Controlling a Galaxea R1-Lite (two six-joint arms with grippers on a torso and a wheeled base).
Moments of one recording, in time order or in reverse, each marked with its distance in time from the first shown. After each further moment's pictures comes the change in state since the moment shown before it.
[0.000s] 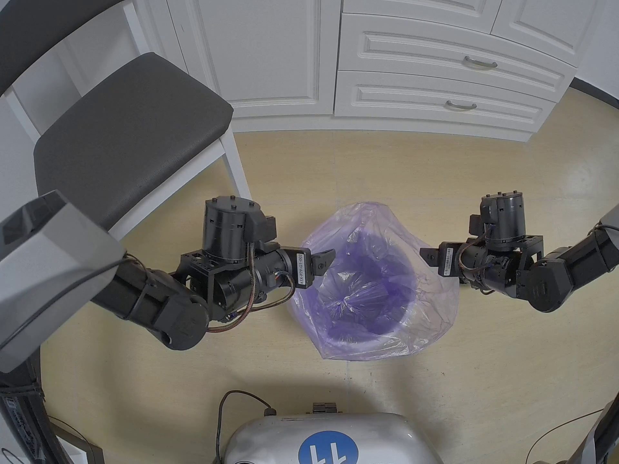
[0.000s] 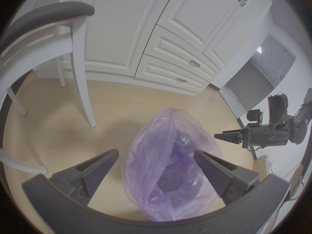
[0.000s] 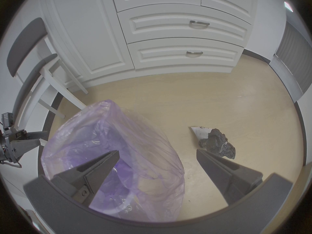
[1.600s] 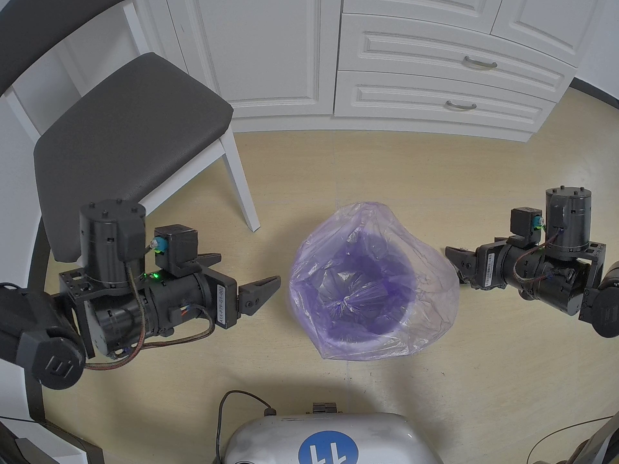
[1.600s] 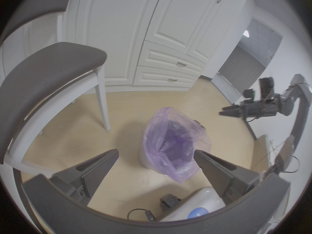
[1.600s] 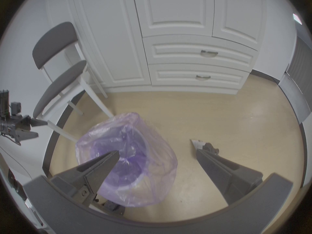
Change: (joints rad) left arm 0.026 -0.463 0.379 0.099 -0.055 0.173; right arm 0.051 -0.344 0.222 0.006 0.044 -0.141
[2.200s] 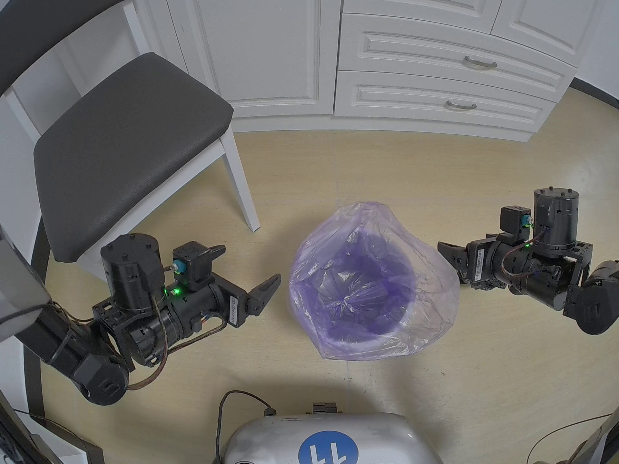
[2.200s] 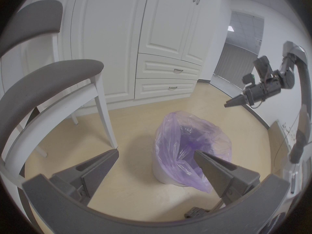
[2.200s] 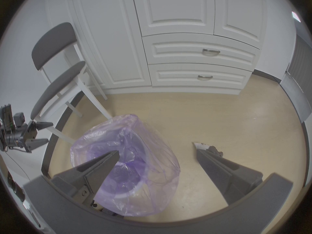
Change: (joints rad) left arm 0.052 0.238 0.143 -0.545 0.007 0.187; right arm -0.028 0.087 -0.012 -0.113 0.034 -0.010
